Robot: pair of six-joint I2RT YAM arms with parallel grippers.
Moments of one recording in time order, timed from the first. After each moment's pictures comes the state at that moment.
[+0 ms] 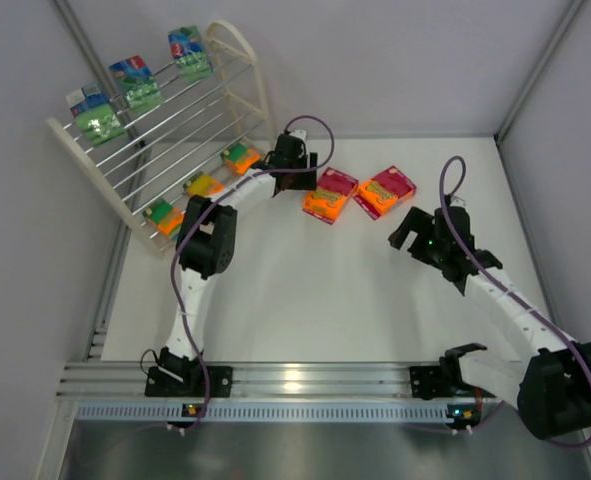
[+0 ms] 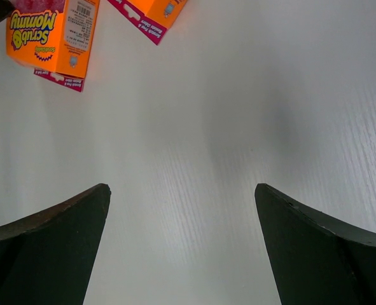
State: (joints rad) left arm -0.44 2.33 1.89 -0.26 -0.02 -0.29; right arm 0.23 1.06 0.66 -0.29 0.03 0.63
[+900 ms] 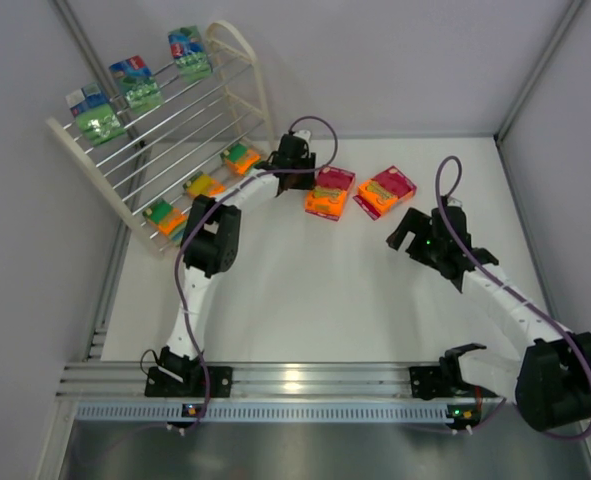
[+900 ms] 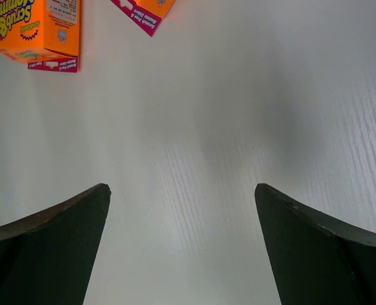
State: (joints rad) left arm -0.45 2.39 1.95 -0.25 0.01 -0.28; right arm 0.23 1.11 0.66 -0.27 0.01 0.64
